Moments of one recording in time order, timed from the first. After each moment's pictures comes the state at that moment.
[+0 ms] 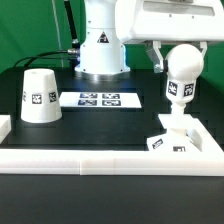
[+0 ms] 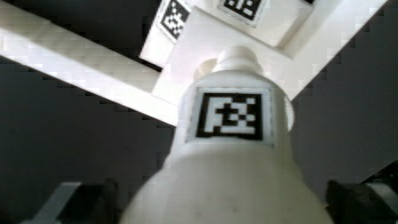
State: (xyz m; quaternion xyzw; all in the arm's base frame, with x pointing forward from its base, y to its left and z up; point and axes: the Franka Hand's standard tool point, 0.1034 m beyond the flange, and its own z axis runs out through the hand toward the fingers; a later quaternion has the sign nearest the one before) arm 0.587 0.100 0.139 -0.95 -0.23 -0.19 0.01
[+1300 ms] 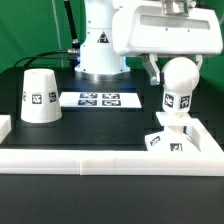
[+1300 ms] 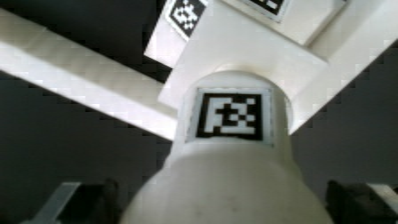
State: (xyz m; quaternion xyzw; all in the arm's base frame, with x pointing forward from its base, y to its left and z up) arm 0.579 0.094 0.115 -0.95 -0.24 -0.21 0.00
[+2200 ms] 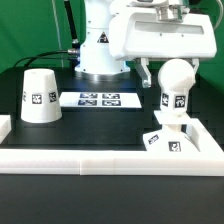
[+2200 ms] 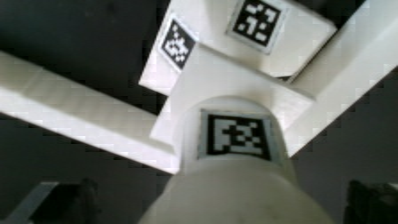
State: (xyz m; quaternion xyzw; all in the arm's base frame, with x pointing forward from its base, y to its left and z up) arm 0.561 0.094 0.110 -0.96 -0.21 -0.18 0.01
